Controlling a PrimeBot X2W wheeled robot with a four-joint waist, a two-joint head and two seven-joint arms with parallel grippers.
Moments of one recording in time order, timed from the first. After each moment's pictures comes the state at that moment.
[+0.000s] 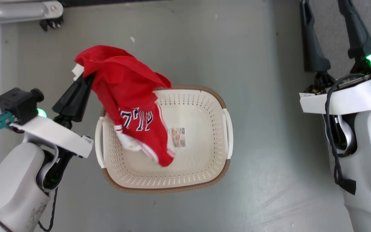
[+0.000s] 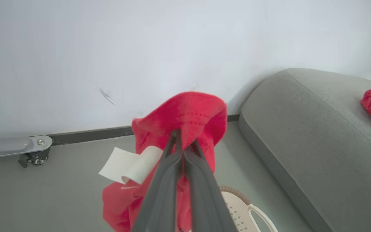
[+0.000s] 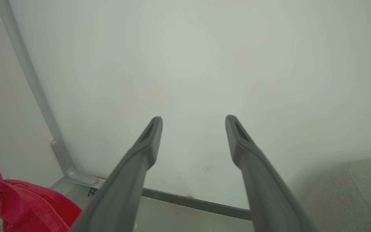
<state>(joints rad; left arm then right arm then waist) -0.63 0.41 -0.55 0.26 -0.84 -0.13 -0.25 -0.57 -0.06 0.05 -0.04 0.07 0.12 -0.26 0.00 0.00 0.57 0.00</state>
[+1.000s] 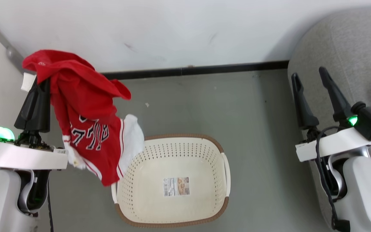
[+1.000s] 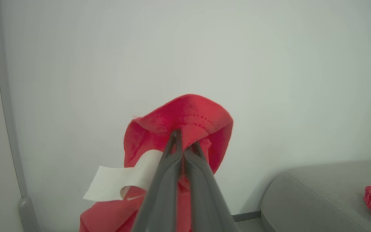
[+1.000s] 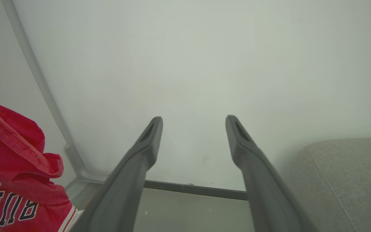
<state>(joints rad) -0.38 0.29 -0.12 0.04 -0.63 -0.11 -0.25 -0.35 -0.06 0.02 0.07 0.11 0.12 -0.26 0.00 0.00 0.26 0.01</state>
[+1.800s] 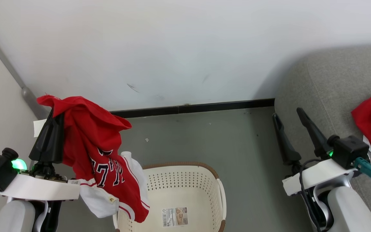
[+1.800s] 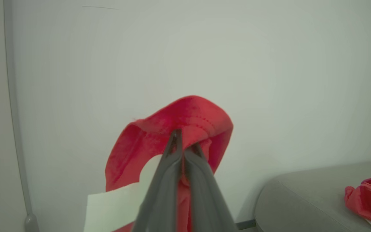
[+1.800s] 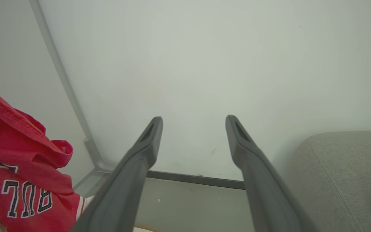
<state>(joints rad) -0.21 0.22 -0.07 -0.03 -0.52 -0.11 -0.26 -0.22 -0.05 0.08 0.11 0.14 0.12 -0.26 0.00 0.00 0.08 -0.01</state>
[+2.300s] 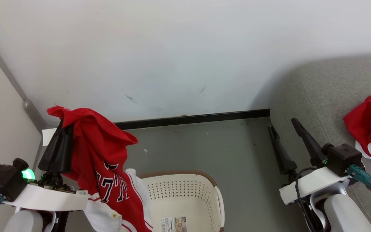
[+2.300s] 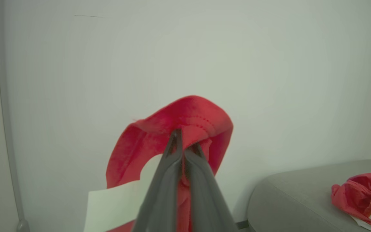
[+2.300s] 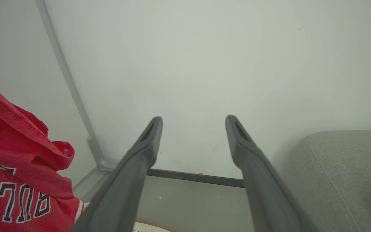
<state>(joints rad) -0.15 0.20 -0.08 -0.06 -0.49 -0.12 -0.26 -0.18 -0.05 0.11 0.13 0.14 0.12 -0.26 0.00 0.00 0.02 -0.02</state>
